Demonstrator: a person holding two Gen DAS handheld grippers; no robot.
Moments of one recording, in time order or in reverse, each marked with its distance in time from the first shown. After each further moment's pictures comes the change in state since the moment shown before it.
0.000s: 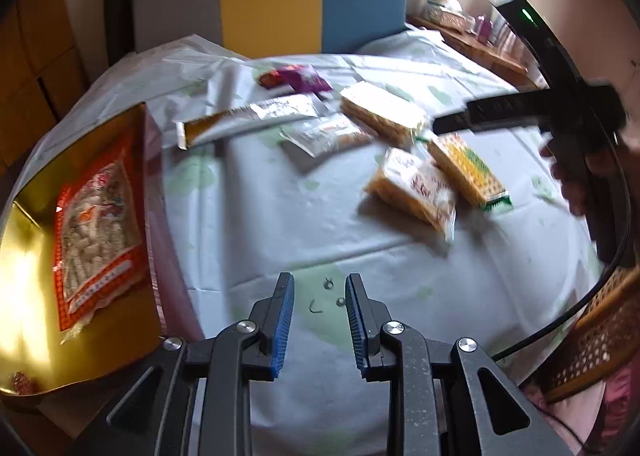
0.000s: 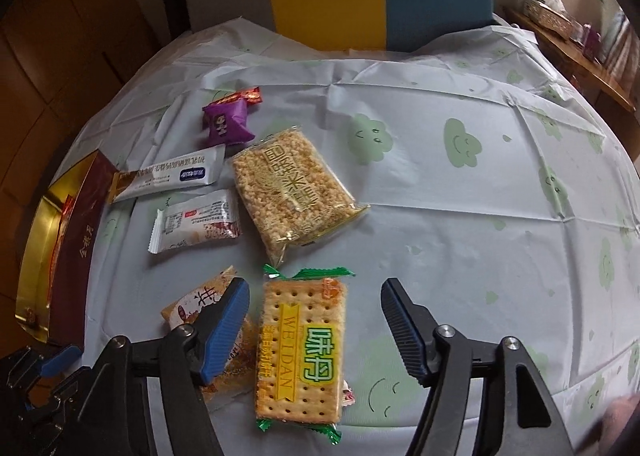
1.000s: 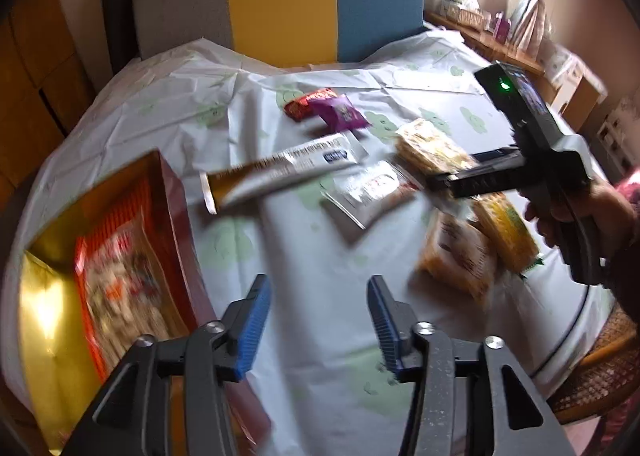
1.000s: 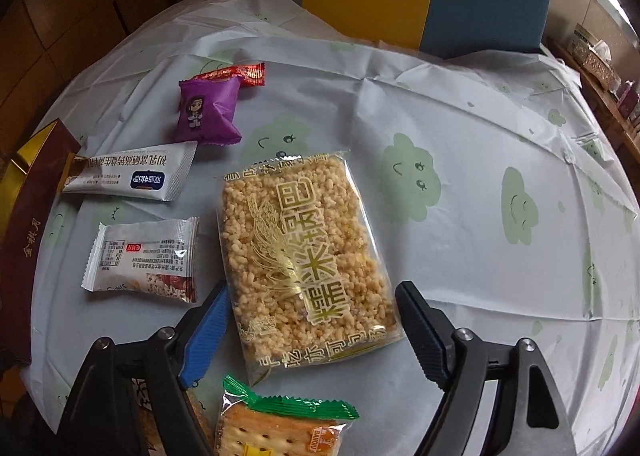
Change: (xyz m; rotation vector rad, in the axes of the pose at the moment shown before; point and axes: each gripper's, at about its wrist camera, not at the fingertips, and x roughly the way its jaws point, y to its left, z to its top) left arm 0.019 0.036 0.078 0.034 0.041 0.072; right arm 0.077 -0.001 0.044 -0.137 0.089 -0.033
